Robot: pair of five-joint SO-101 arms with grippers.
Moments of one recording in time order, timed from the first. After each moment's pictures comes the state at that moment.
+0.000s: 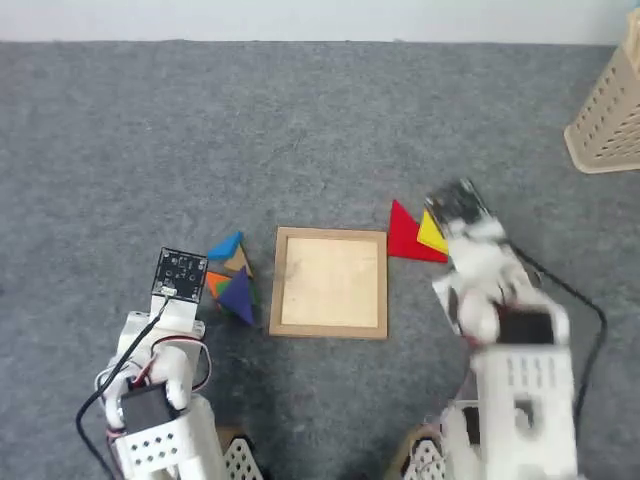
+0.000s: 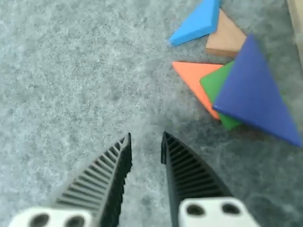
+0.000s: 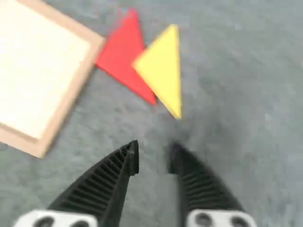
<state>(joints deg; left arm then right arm) -23.5 -103.3 96.8 72.6 -22.6 -3.8 -55.8 54.8 66.3 27.1</state>
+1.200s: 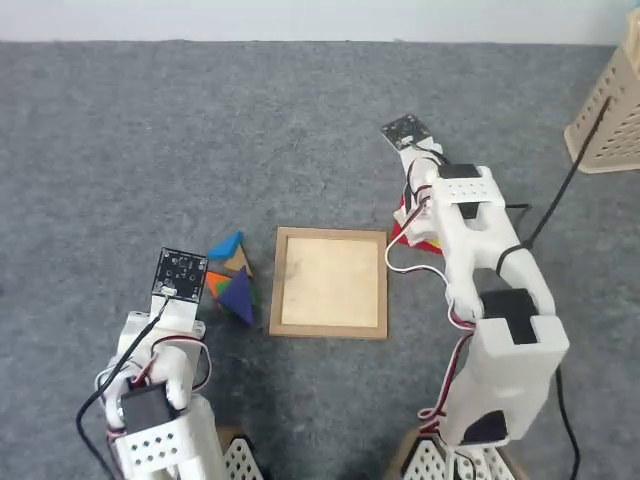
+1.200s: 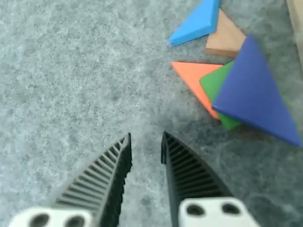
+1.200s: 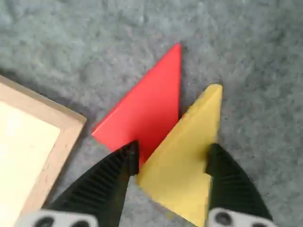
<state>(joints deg) -23.4 -103.3 96.8 72.6 -22.6 -7.7 20.5 10.3 55.5 22.5</state>
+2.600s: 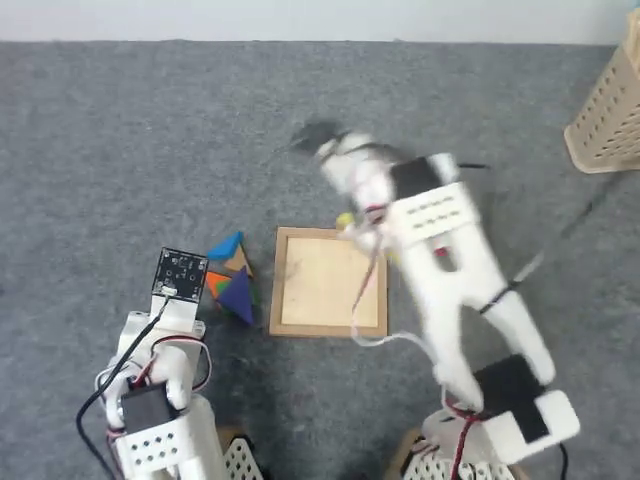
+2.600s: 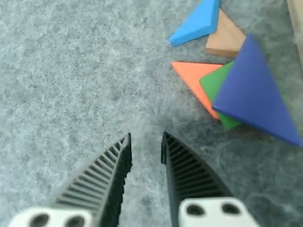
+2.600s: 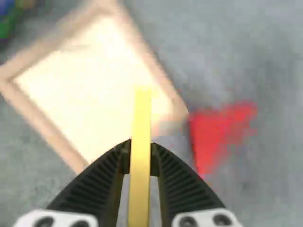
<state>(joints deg) -23.4 -103.3 96.8 72.6 -22.6 -27.2 -3.7 7.3 78.2 33.4</state>
